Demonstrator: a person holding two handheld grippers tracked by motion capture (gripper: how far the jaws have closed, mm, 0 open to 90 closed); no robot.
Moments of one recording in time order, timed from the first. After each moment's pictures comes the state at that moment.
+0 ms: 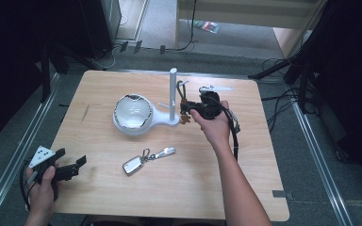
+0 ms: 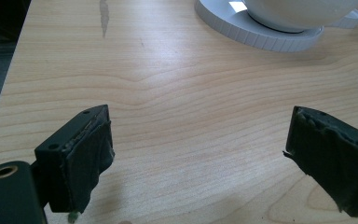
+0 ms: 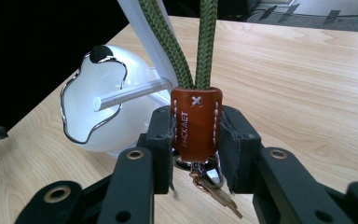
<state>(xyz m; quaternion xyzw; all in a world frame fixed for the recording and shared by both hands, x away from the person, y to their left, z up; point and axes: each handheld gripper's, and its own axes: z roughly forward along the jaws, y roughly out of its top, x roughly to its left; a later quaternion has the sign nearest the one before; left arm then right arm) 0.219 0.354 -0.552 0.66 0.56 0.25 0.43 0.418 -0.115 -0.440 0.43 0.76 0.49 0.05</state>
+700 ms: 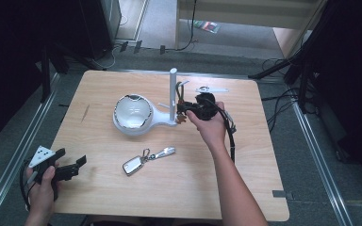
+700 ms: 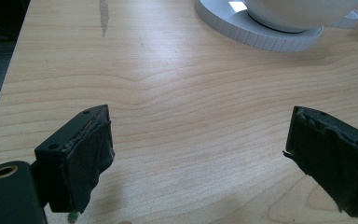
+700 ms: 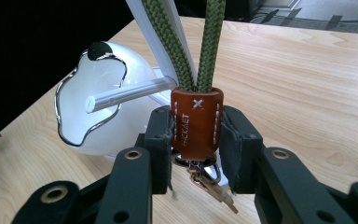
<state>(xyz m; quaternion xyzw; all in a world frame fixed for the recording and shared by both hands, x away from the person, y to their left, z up) 0.219 0.355 -0.552 0.66 0.56 0.25 0.43 0.420 -0.105 -0.449 0.42 0.76 0.49 0.06</state>
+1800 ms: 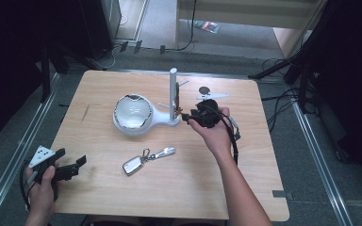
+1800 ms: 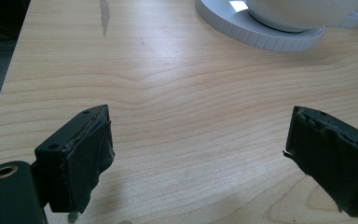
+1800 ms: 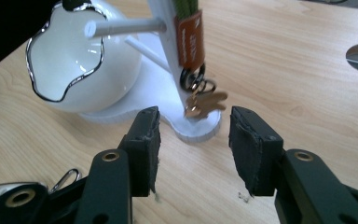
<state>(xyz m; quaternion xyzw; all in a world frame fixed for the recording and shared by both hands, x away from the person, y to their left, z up) 0.220 0.355 -0.552 0.66 0.56 0.25 0.43 0.392 -0.112 -0.445 0.44 0.79 0.41 0.10</state>
